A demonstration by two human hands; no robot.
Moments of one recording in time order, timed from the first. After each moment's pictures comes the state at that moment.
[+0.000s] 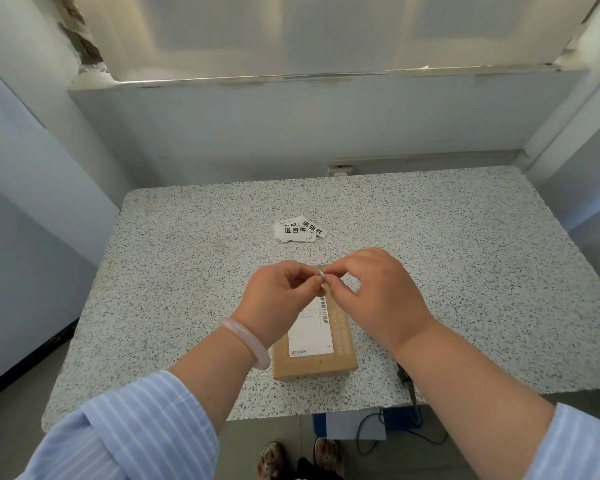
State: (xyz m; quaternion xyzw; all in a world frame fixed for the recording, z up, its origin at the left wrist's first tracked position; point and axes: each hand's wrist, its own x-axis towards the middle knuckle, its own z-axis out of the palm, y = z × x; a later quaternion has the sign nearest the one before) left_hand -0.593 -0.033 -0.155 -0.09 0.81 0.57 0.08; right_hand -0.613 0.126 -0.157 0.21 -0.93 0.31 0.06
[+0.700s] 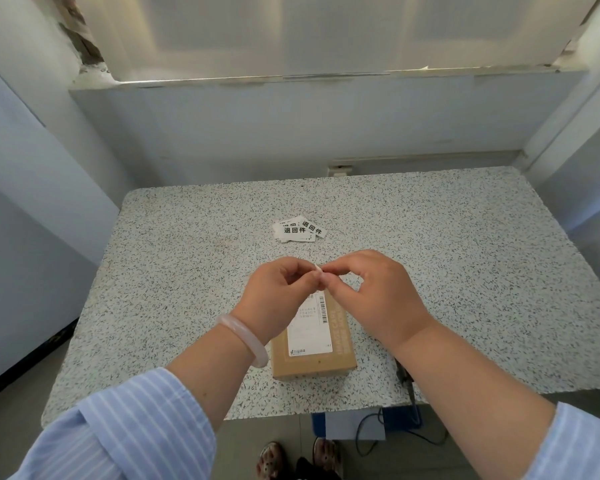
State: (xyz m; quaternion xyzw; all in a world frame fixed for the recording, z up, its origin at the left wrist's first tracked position) left_hand -0.595 -0.033 -0.156 -0.08 0.79 0.60 0.08; right_hand -0.611 0.127 -0.154 0.19 -0.90 0.38 0.03
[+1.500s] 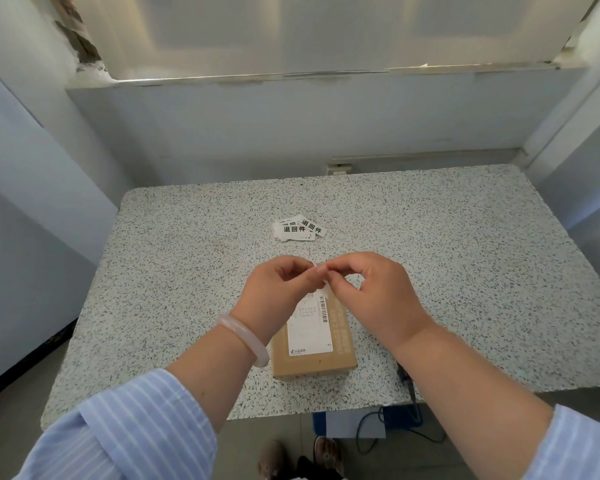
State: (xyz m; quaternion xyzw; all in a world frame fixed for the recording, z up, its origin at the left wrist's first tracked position) left_hand -0.594 -0.033 -0.155 -0.10 0.75 0.64 0.08; right_hand -0.610 0.124 -0.154 0.14 -0.89 0.44 0.00
